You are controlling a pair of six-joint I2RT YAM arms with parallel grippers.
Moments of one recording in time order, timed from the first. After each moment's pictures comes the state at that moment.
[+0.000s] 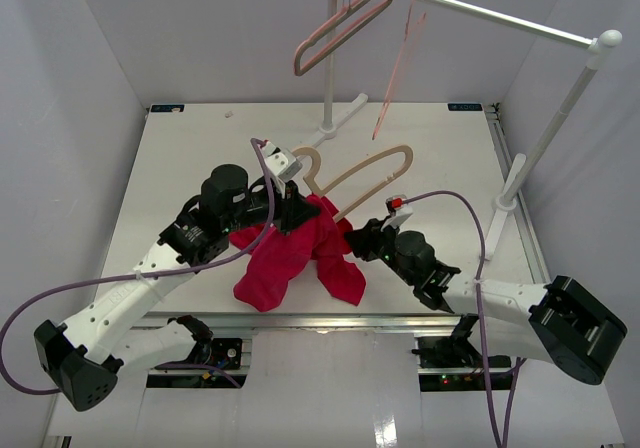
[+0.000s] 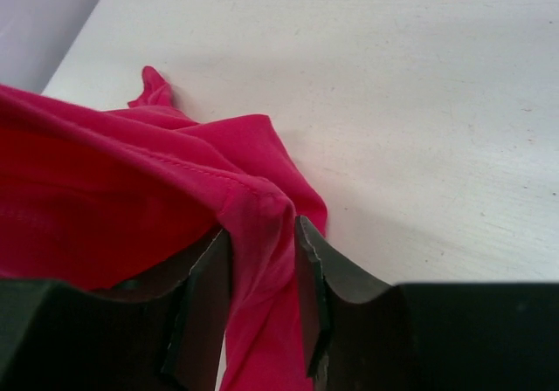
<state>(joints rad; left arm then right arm) -0.70 1.02 1.01 -0.24 0.38 -0.15 0.89 1.15 0.31 0.63 0.21 0.55</state>
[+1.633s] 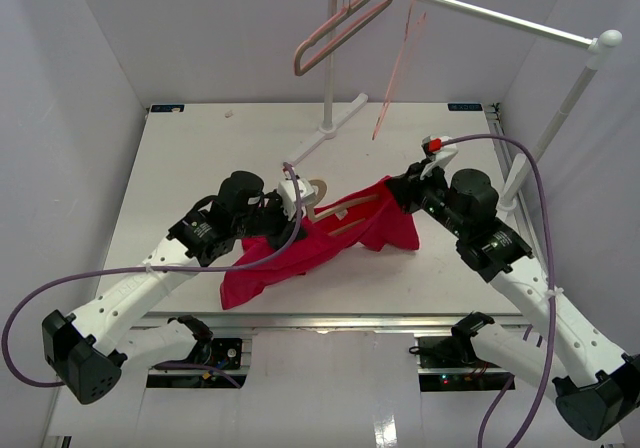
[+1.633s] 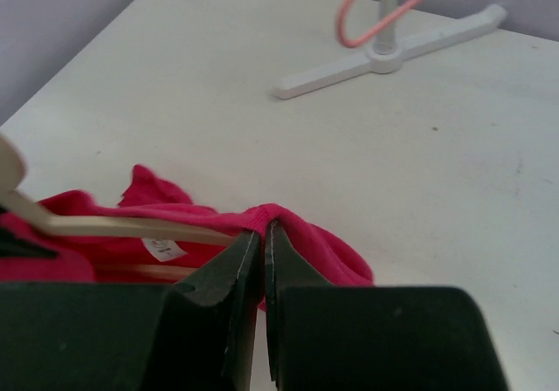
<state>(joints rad) -0.70 1.07 0.99 -0.50 0.38 0.16 0.57 0.87 0.88 -0.16 -0.10 0.18</state>
